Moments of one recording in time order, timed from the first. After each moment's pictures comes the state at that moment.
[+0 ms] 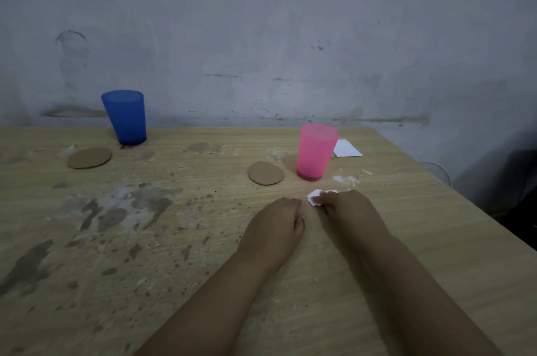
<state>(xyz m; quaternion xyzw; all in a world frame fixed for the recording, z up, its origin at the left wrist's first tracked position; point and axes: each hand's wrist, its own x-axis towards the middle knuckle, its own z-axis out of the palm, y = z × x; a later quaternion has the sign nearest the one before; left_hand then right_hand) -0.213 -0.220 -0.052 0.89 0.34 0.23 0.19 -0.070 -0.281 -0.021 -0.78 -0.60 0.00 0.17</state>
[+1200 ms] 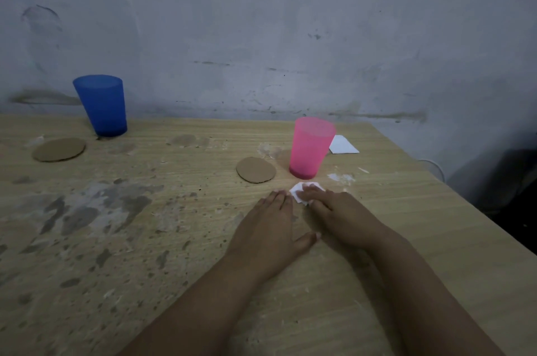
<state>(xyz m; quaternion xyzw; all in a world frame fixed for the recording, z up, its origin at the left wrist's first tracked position) -0.202 -0.216 -0.057 0.91 0.34 0.16 0.16 -0.056 -0.268 -0.017 -0.75 -0.64 0.11 0.11</state>
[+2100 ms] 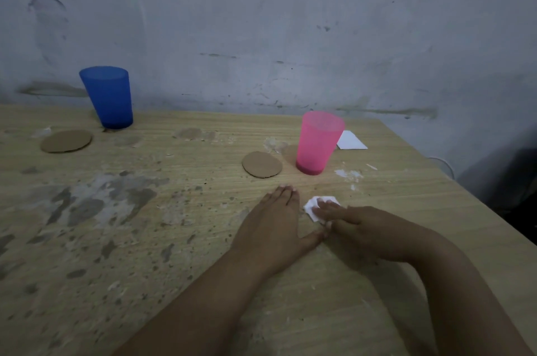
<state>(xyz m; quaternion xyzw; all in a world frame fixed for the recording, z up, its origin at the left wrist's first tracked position) -0.203 -0.215 -0.059 0.91 0.33 0.16 0.16 -0.050 -0.297 0.001 -0.73 -0.65 0.21 -0.01</state>
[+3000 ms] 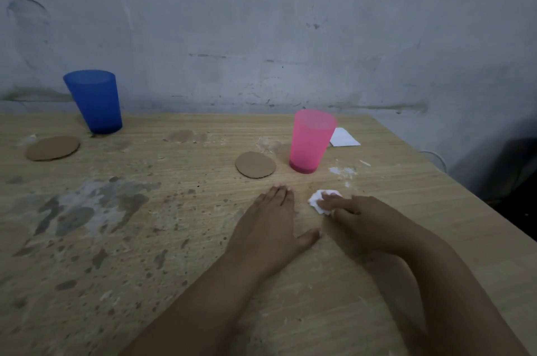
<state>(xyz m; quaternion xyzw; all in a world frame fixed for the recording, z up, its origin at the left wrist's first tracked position) -0.203 -0.215 -0.059 0.92 0.34 0.14 0.14 -0.039 -0.292 -0.012 -0.78 -0.60 0.16 0.05</state>
